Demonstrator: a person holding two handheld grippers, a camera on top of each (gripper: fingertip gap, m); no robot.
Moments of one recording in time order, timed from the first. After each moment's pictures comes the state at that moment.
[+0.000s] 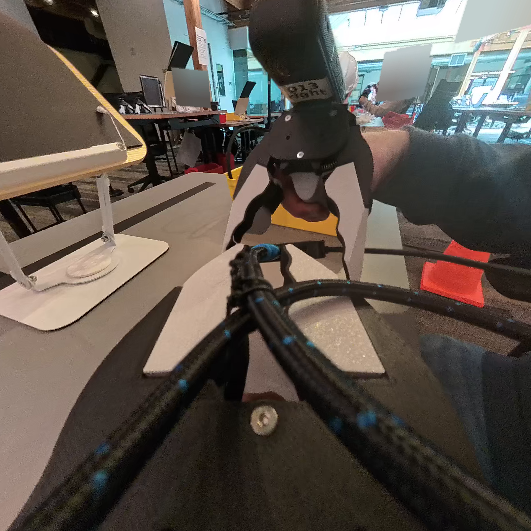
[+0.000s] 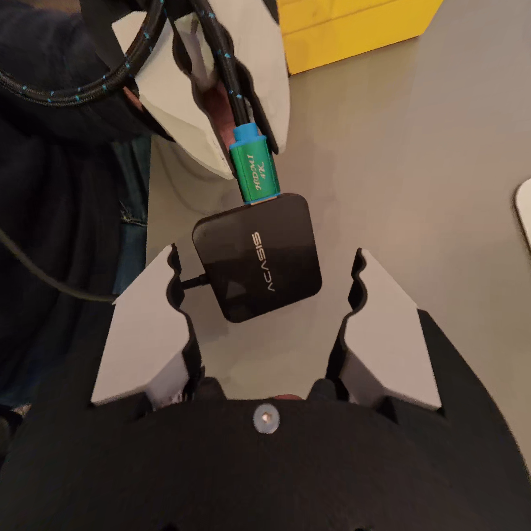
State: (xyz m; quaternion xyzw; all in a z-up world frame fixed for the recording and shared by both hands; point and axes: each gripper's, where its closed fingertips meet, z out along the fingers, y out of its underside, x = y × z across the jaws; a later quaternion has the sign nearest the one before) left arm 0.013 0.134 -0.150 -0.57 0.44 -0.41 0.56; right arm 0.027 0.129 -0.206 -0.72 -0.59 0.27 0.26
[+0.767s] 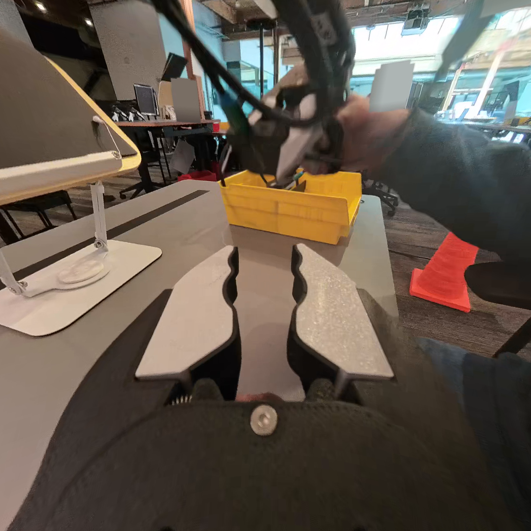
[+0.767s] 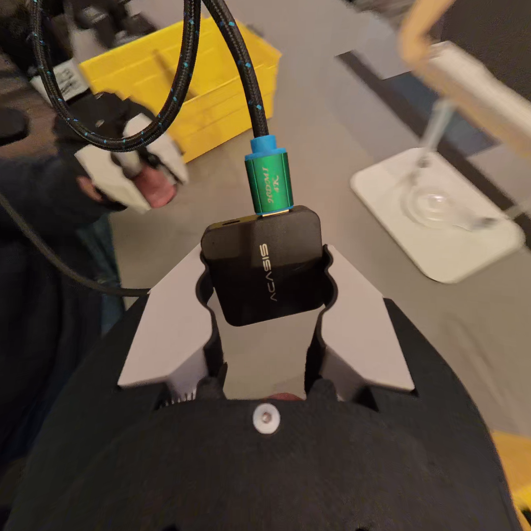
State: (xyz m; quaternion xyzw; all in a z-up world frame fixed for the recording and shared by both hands) left arm 0.008 0.126 -0.142 -0.56 0.44 -0.43 0.55; right arm 0.103 0.175 -0.118 -0.77 -0.43 0.25 0.40
